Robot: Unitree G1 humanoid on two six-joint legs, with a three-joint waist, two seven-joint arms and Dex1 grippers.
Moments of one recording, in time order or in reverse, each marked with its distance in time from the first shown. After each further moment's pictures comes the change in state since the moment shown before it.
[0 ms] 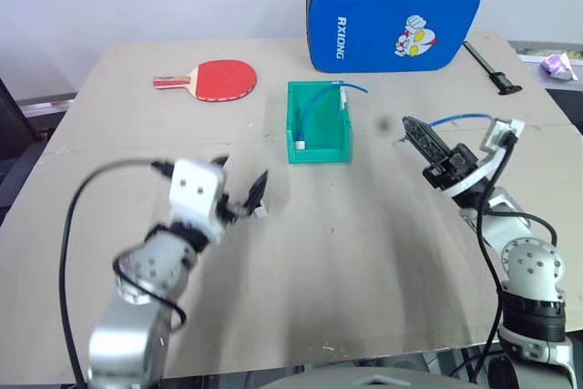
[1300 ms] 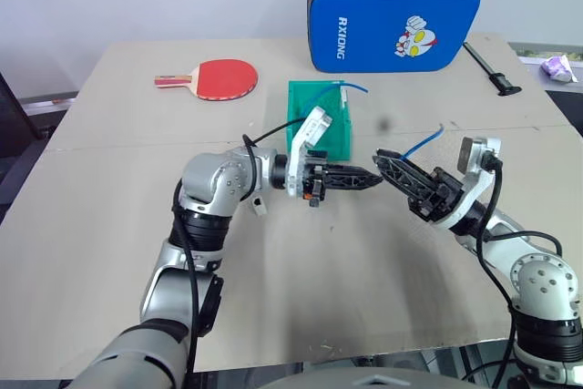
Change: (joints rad) left arm -0.907 -0.032 -0.230 0.802 -0.490 0.535 -0.845; right arm 0.096 -0.089 0.069 -0.128 0.138 0.164 0.059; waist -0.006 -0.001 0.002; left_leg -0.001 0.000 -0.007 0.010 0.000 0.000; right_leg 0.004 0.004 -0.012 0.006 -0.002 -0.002
